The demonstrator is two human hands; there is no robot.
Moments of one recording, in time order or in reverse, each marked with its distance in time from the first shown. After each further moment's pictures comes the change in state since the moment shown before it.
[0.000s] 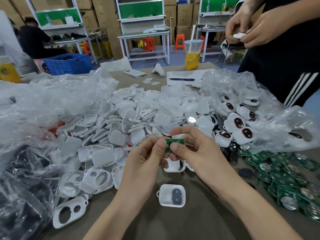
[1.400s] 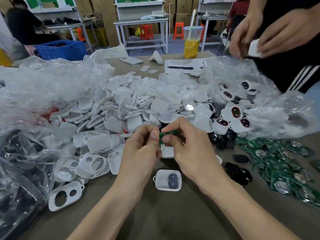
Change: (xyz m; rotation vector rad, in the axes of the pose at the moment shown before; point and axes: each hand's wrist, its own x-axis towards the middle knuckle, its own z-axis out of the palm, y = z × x) left_hand -0.003 0.002 0.008 0.014 0.154 -0.156; right_hand -0.007 0.005 0.020 -0.393 0.136 -0.141
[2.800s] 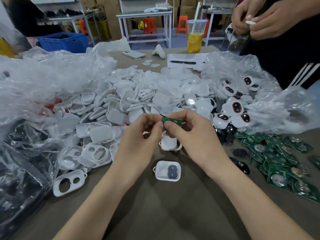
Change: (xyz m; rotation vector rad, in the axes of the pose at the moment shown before) left_hand -0.001 0.009 -0.009 0.233 -0.021 0.127; right_hand 0.005 0.001 -0.009 0.122 0.011 0.118
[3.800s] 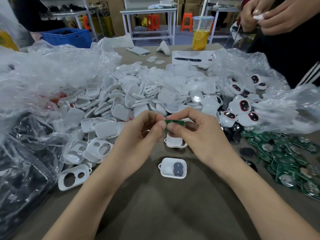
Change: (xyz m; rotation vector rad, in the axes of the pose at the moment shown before) left_hand -0.001 -0.005 -0.023 0.050 -0.171 0.115; right_hand 0.000 -0.001 -0.001 0.035 -0.134 -0.047
